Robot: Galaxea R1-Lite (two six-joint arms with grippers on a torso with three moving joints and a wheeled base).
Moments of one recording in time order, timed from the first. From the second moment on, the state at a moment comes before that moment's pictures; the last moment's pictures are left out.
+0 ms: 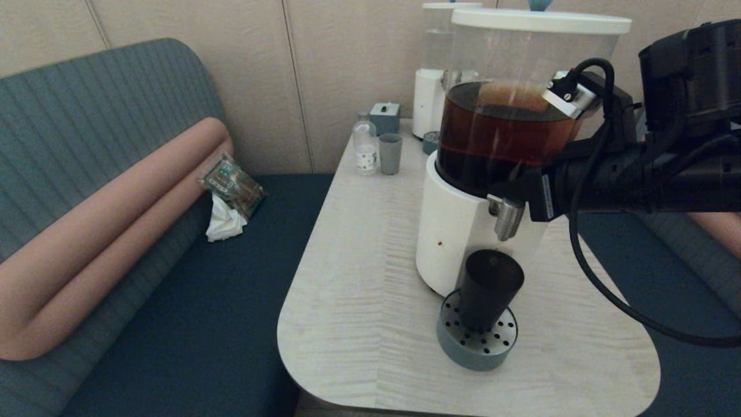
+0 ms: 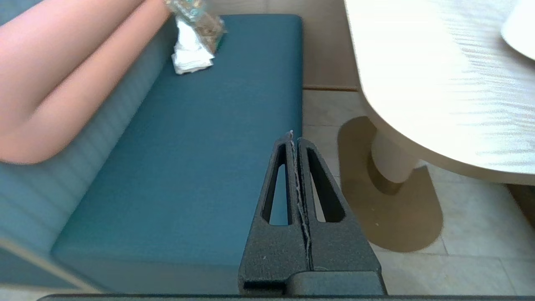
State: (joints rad) left arm 0.01 0.00 0.00 0.00 0.01 -0.01; right arm 0.48 1.61 -1.37 0.18 0.13 0.01
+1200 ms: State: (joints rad) left arm 0.01 0.00 0.00 0.00 0.01 -0.01; right arm 0.42 1.59 -1.36 0.12 0.07 0.02
